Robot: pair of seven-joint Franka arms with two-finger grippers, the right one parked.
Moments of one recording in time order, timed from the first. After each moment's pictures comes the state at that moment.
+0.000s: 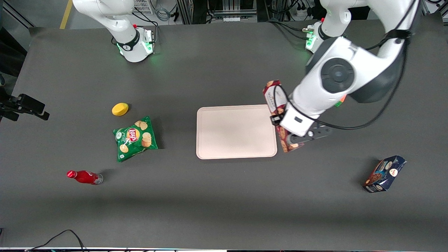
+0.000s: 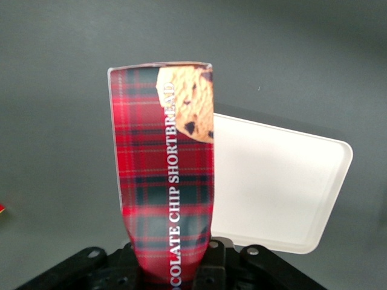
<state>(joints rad) 0.09 0.39 -0.70 -1.53 0.13 1.81 -0.87</state>
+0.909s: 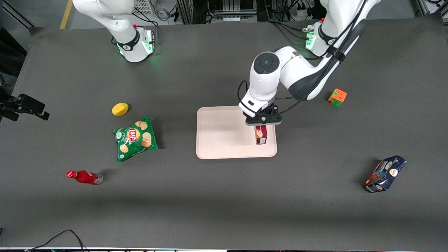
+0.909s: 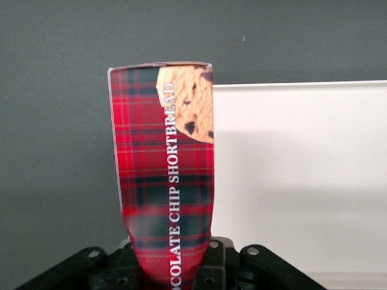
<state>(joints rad) 0.02 0.44 -0.79 -1.89 0.48 2.20 -1.02</state>
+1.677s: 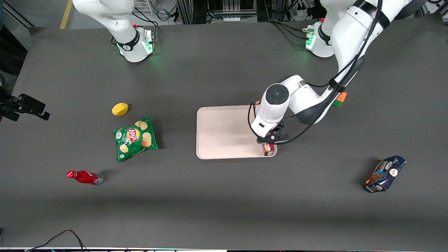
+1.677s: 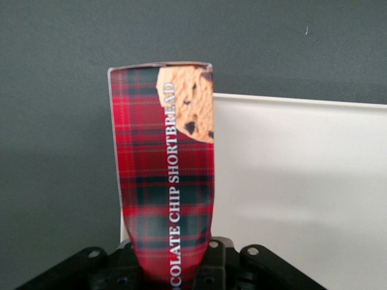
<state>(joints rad) 0.05 0.61 -0.71 -1.89 0.56 2.32 -1.08</state>
